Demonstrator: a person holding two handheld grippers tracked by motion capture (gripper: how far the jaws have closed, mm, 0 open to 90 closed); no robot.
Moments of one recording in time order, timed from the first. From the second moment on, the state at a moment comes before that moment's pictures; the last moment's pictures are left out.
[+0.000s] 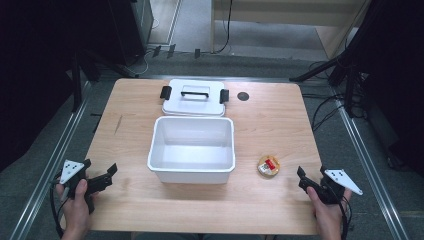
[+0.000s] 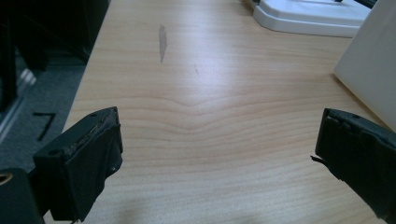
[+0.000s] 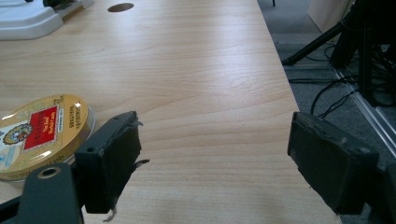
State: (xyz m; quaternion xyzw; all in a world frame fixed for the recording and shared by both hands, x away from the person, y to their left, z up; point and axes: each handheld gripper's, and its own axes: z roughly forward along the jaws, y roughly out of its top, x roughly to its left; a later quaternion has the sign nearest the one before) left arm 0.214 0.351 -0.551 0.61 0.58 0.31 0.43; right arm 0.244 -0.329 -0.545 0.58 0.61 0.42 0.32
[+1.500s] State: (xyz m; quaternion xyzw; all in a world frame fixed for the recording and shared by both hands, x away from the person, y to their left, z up) left arm 0.211 0.343 -0.552 0.60 0.55 0.30 0.50; right arm 0.260 -0.280 -0.505 0.50 0.80 0.25 0.19
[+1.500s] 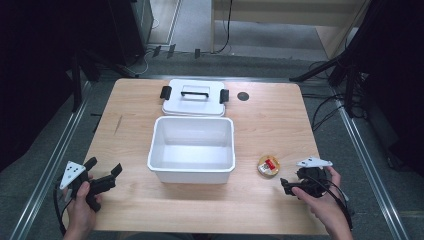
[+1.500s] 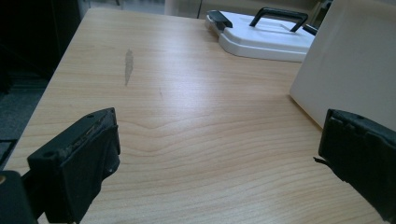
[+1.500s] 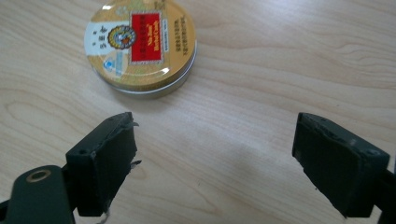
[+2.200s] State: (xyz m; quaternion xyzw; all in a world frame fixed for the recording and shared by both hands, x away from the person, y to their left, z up) left arm 0.211 0.345 -0.553 0.60 0.55 0.29 0.51; right arm 0.308 -0.235 -0.487 0.49 0.86 0.12 0.09
